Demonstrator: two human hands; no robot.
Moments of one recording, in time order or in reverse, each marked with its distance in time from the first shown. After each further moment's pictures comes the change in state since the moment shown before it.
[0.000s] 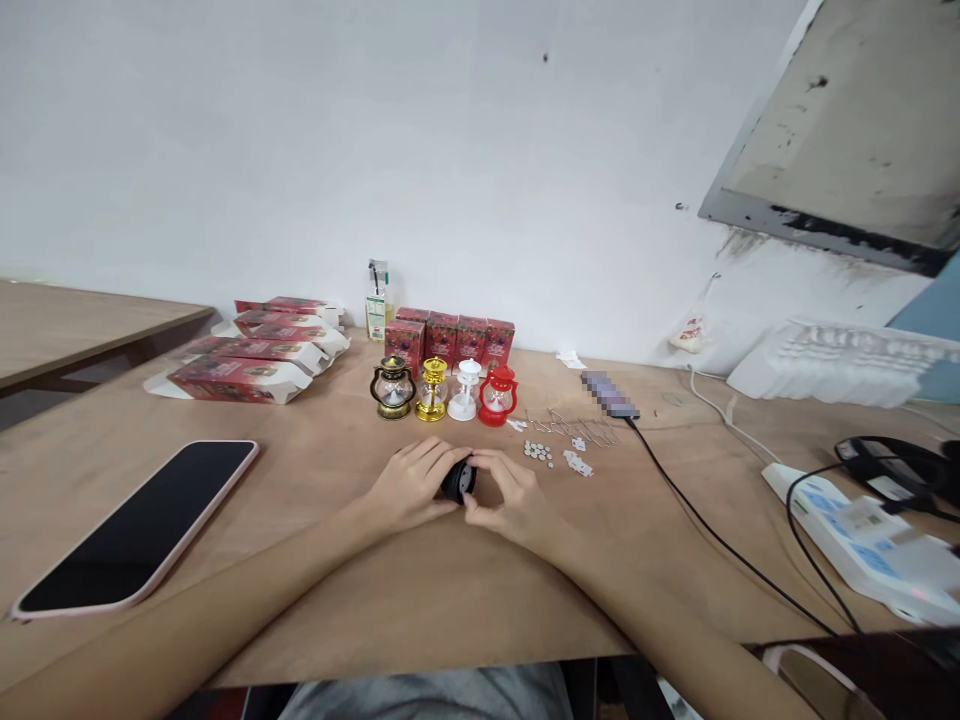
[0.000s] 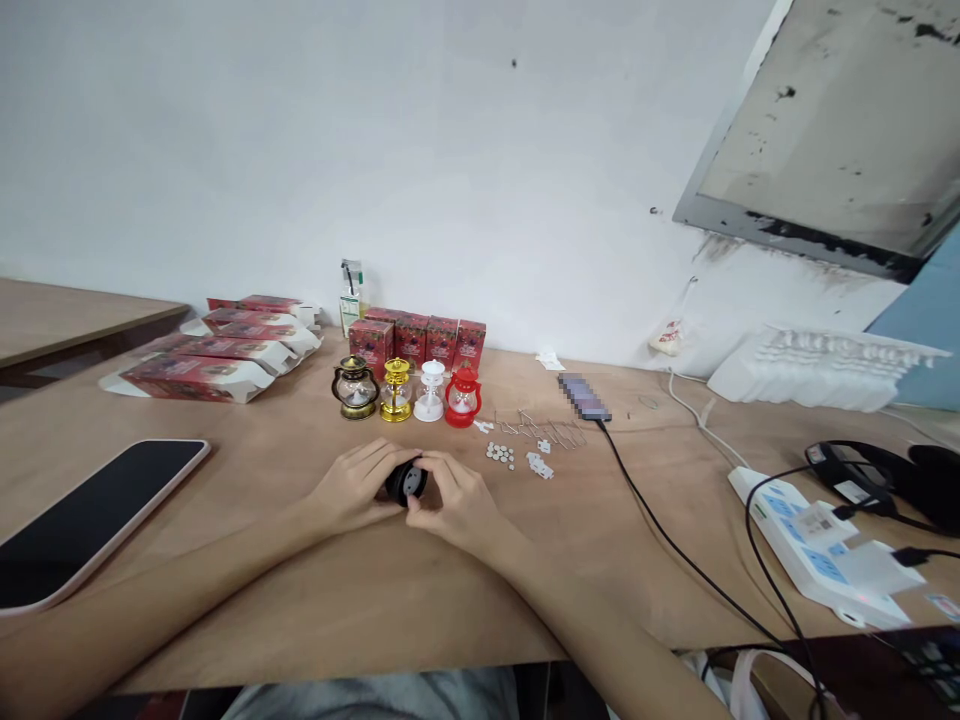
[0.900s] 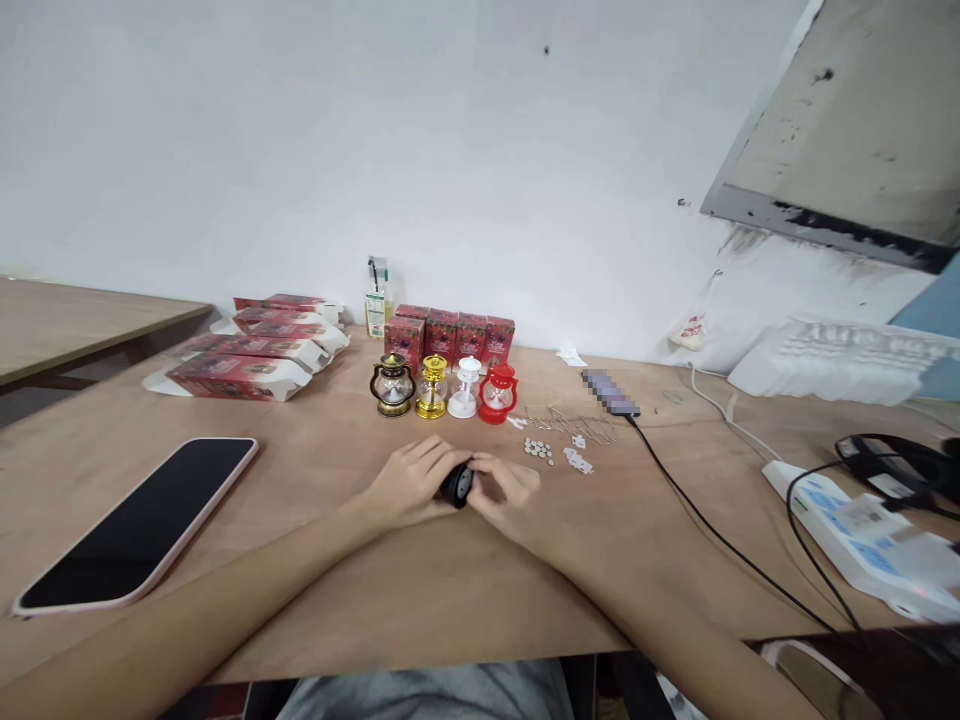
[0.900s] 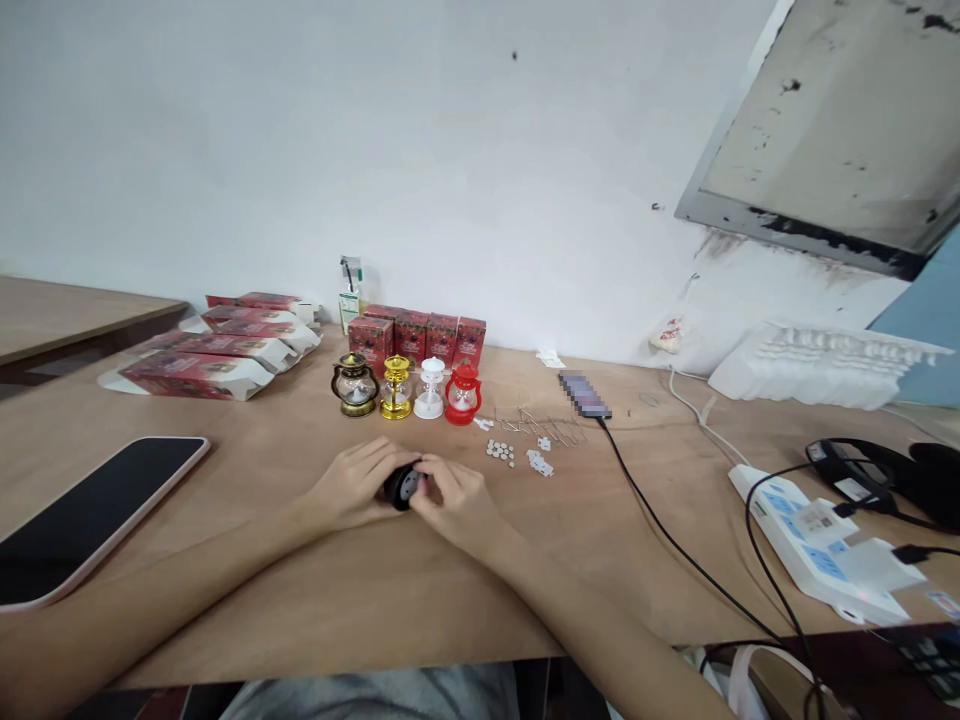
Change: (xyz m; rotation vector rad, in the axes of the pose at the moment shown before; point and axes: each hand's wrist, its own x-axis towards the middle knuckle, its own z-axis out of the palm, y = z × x) left_hand 0.001 0.000 0.000 -0.026 0.025 0.075; right_hand -0.003 0.000 0.005 -0.059 0.105 0.003
